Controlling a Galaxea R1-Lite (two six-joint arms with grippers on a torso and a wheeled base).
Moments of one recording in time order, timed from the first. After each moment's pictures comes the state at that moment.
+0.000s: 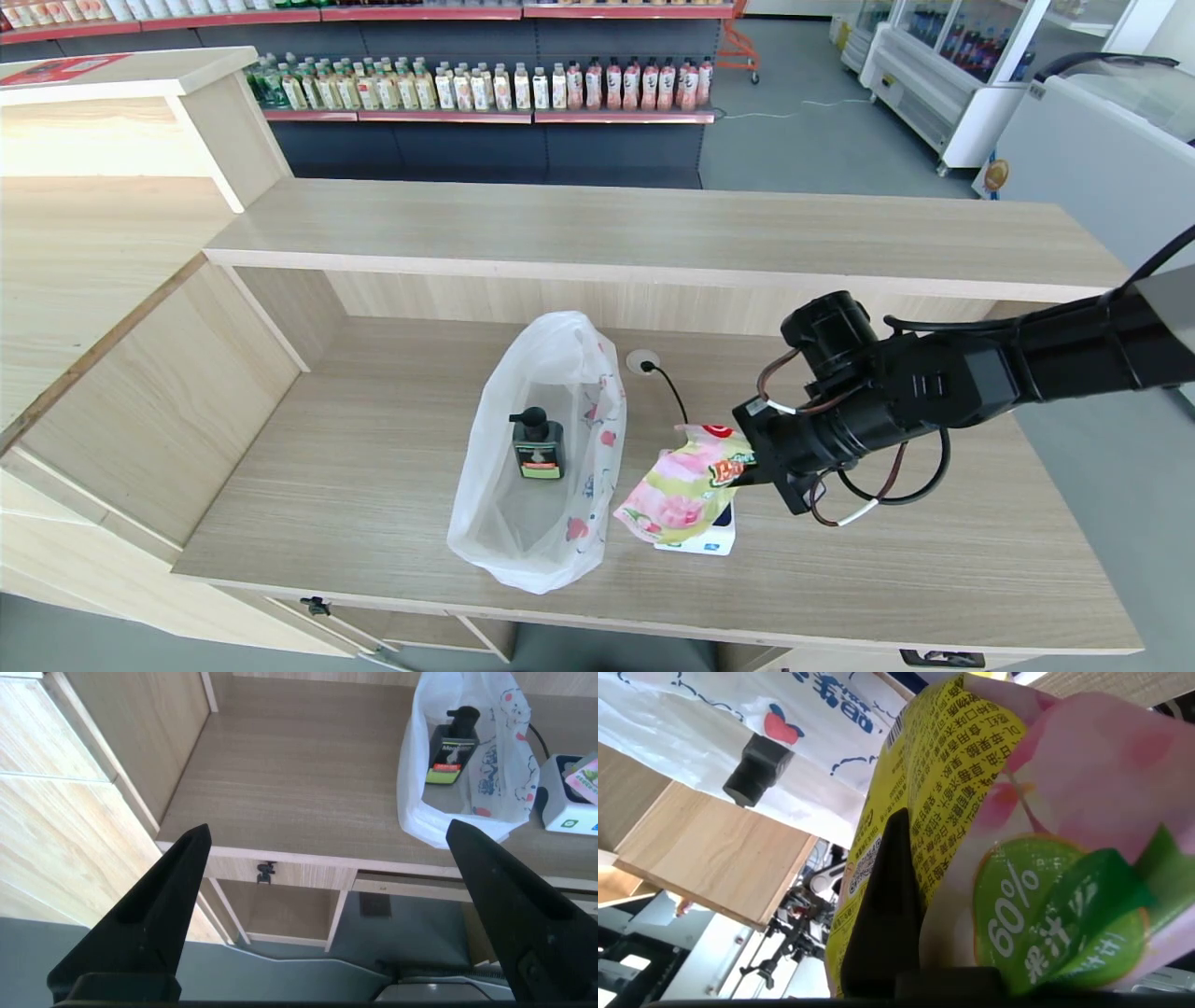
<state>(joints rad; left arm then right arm) 0.00 0.00 0.00 0.00 0.00 0.00 0.43 2.01 -1.29 0.18 0.38 1.36</state>
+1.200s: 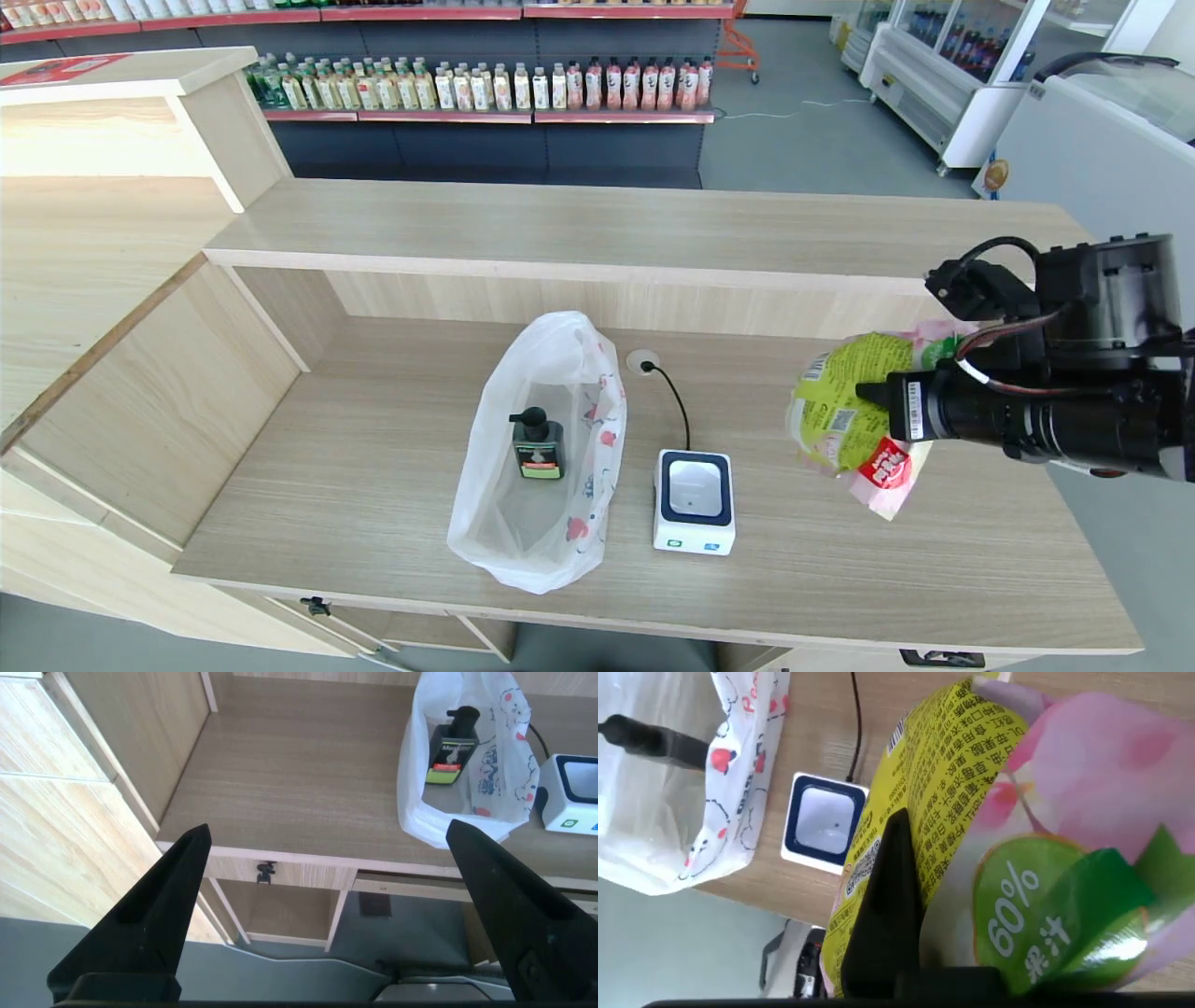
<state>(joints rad) 0.00 0.00 0.00 0.00 0.00 0.00 0.33 1.53 -0.84 -0.24 -0.04 0.05</state>
